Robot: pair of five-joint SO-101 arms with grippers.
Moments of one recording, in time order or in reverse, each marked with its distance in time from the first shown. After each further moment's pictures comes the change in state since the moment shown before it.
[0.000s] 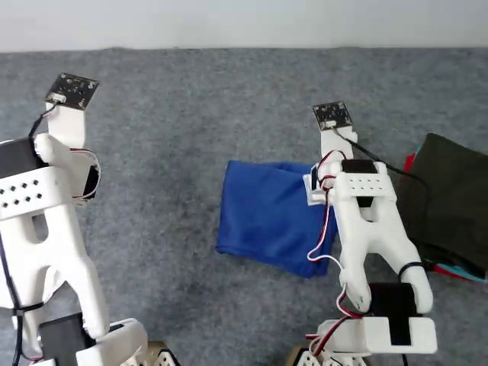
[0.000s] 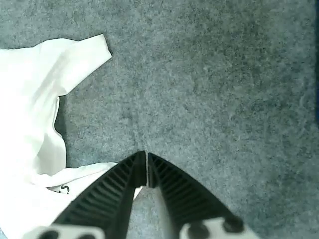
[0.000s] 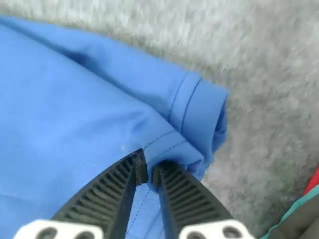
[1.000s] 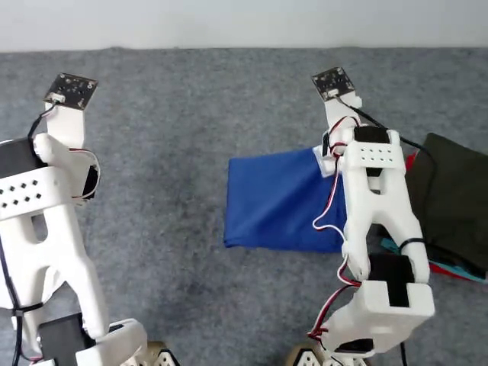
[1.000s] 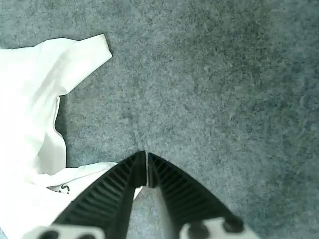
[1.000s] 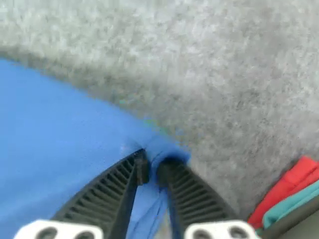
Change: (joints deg) left arm -0.1 0.0 0.0 0.0 0.0; right arm 3.0 11.8 -21.2 7.9 12.5
